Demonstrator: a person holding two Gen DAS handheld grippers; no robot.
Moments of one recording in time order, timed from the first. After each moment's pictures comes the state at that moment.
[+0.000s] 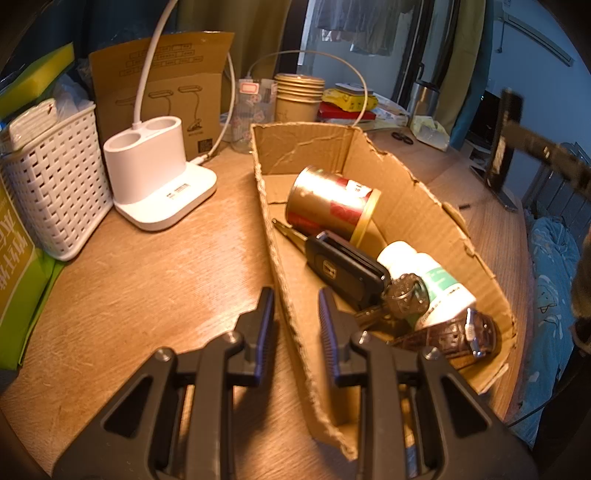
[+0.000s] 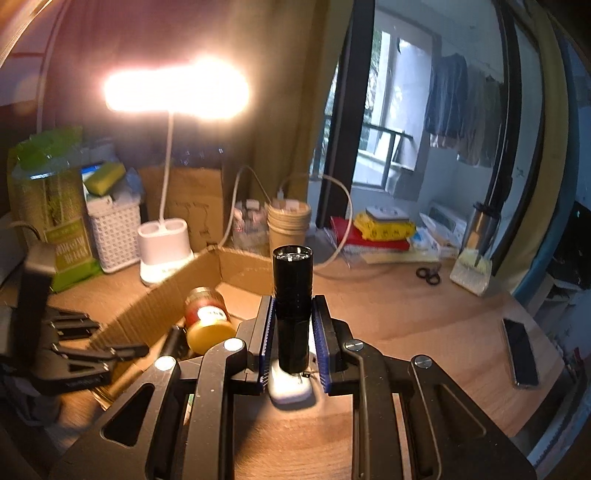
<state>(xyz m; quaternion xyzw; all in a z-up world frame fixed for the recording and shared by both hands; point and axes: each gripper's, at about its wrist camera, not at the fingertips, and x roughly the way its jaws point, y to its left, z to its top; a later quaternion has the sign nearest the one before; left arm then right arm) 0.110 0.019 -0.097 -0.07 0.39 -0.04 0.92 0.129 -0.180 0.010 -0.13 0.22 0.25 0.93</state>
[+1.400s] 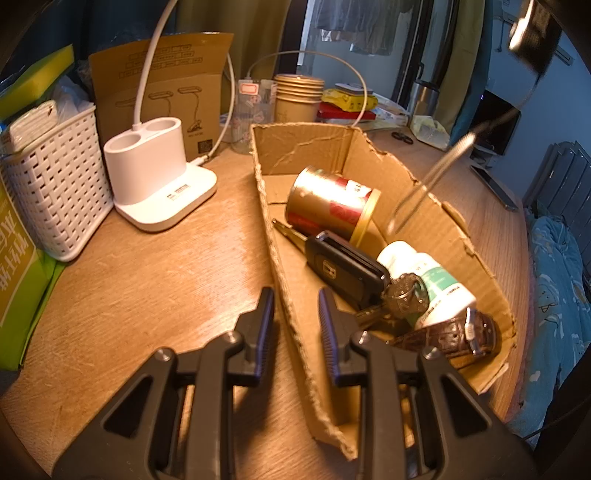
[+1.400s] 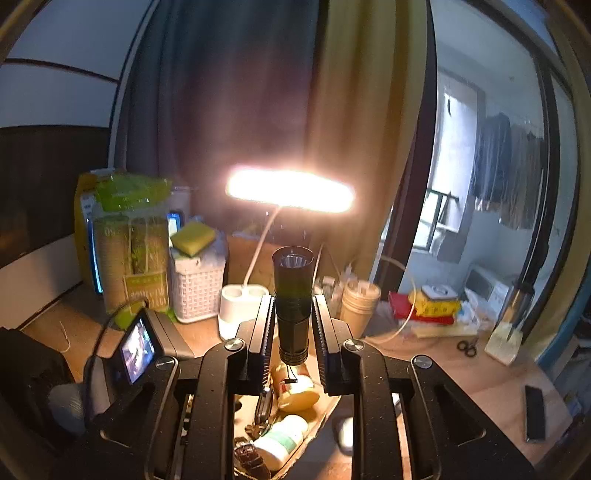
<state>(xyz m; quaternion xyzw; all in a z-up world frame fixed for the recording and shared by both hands) 0.109 0.019 -0.097 -0.07 0.39 -0.04 0.92 0.068 -0.130 0.065 -0.14 0.13 0.35 0.92</state>
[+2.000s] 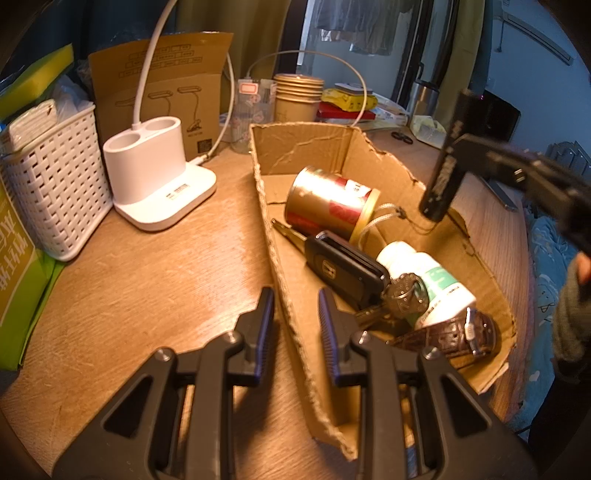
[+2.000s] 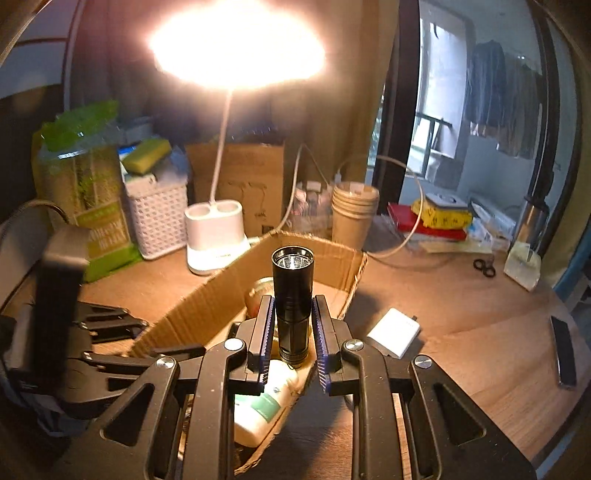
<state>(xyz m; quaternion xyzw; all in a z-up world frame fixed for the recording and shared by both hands) 0.109 0.019 -0.097 -0.07 0.39 -0.04 0.92 0.131 -0.125 -0.021 -0.14 0.27 0.31 0.90</state>
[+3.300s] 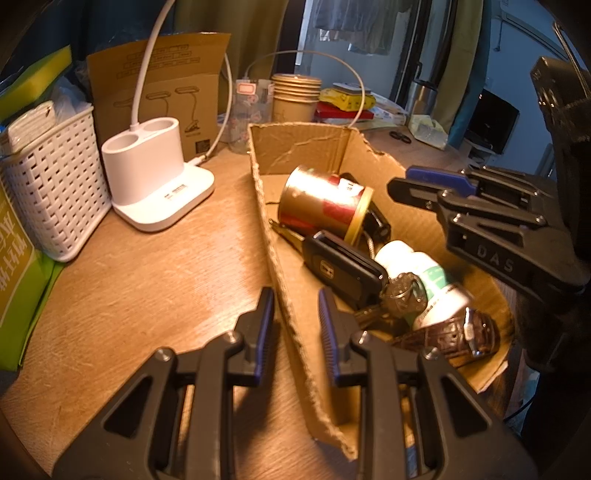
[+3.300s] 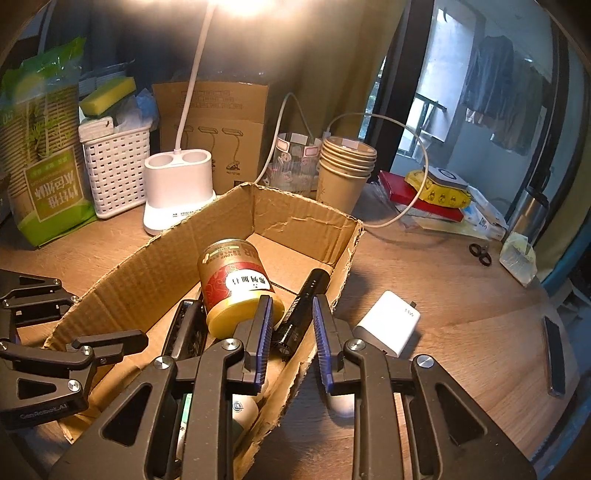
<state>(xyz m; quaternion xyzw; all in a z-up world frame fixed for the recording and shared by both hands) 0.110 0.018 -0.097 -0.07 0.39 -0.05 0.92 0.167 -0.104 -0.060 -0.19 0.30 0.26 0.89</state>
